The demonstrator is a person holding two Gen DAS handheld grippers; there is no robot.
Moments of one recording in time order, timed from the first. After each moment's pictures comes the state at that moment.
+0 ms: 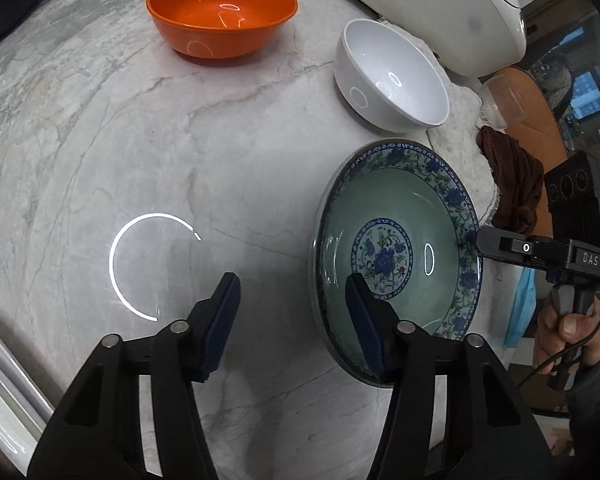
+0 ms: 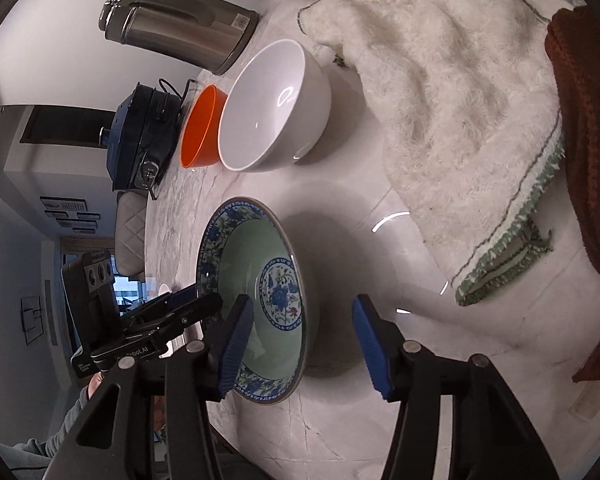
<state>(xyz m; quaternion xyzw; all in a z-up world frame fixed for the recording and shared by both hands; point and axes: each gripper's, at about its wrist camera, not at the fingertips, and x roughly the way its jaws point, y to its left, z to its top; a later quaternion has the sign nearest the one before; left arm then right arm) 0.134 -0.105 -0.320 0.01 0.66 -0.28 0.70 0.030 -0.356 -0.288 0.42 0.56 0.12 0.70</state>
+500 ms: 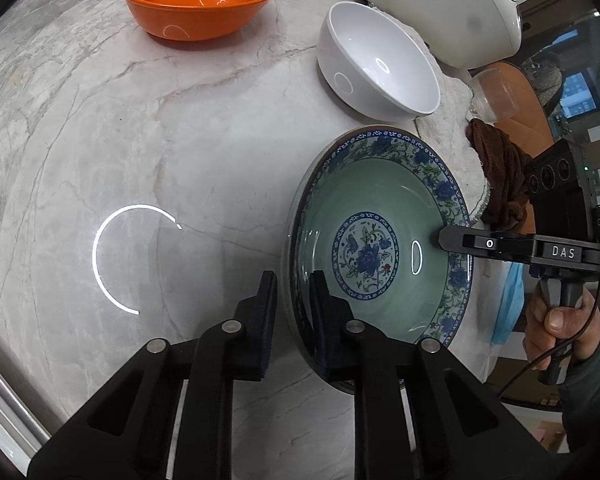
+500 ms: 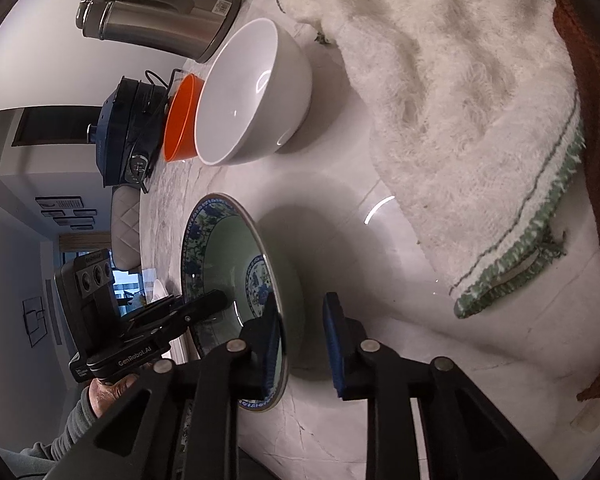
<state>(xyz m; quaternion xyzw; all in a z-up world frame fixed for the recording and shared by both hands) 0.130 -0.115 -0.333 -0.01 0.67 -0.30 0.68 0.039 -0.353 -0.302 0.42 0.58 0.13 0.68</state>
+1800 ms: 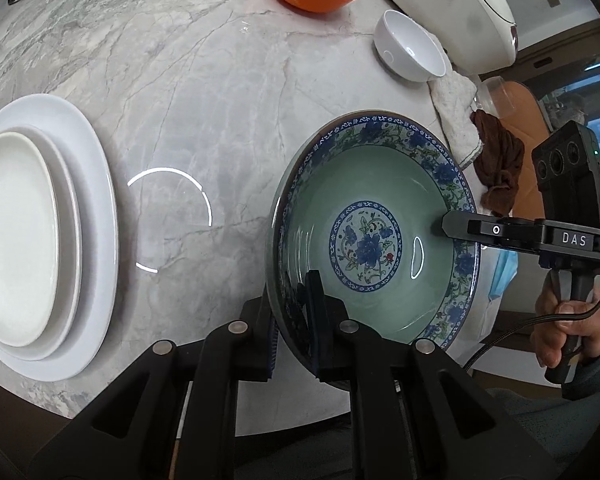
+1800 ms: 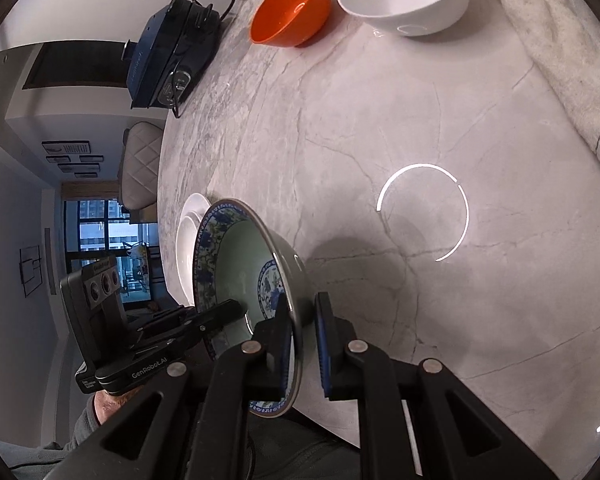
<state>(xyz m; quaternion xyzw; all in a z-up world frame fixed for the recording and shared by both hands) 0.008 0.012 -0.275 -0.05 0.68 -0.23 0.70 0.011 -0.243 -0.254 0.37 0.62 0.19 0.66</state>
